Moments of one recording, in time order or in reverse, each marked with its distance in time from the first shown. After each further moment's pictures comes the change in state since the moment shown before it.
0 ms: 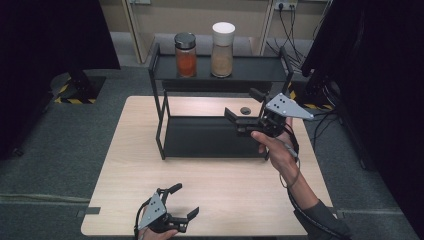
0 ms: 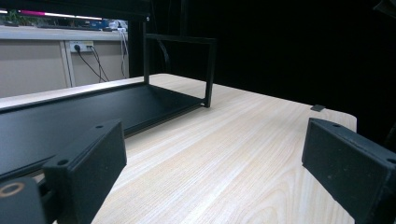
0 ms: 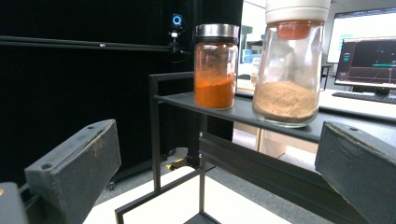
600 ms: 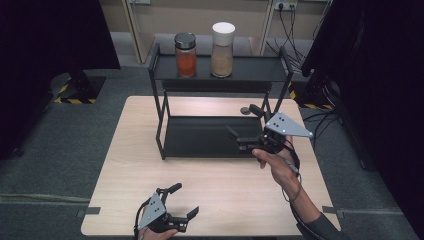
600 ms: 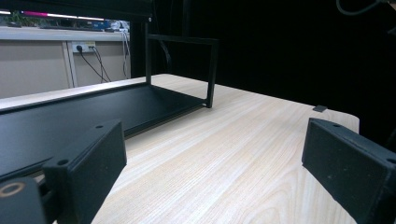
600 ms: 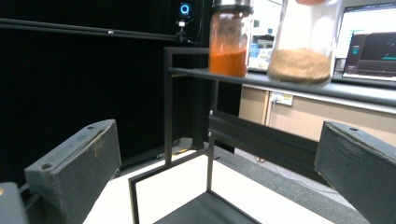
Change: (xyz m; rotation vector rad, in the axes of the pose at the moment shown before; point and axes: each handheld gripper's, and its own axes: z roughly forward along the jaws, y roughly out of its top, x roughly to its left) left arm 0.000 0.000 0.000 -0.001 0.008 0.001; right arm 0.009 -0.028 -0.020 0.028 0.025 -0.017
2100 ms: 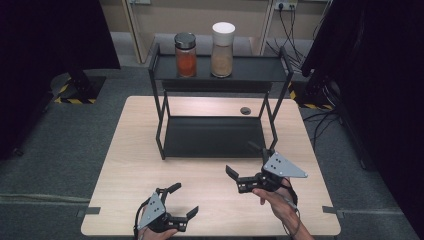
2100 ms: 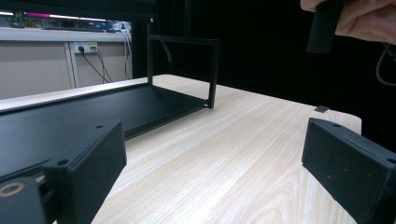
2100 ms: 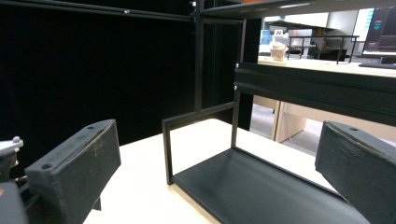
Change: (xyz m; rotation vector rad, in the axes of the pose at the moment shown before) left arm -0.001 0.000 0.000 -0.002 0.006 0.002; right arm 0.030 -0.070 -0.041 0.036 0.038 0.023
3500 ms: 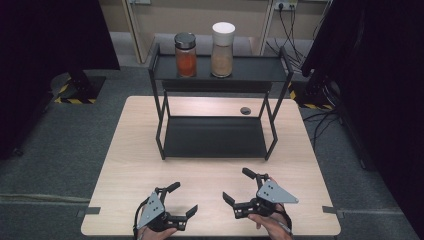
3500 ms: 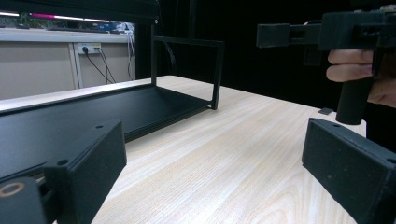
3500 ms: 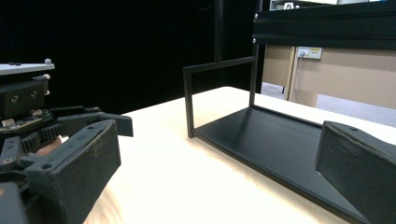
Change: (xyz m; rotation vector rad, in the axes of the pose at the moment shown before) left arm 0.001 -0.001 0.000 -0.006 0.012 -0.006; right arm 0.026 -0.060 -0.018 0.059 0.019 0.038
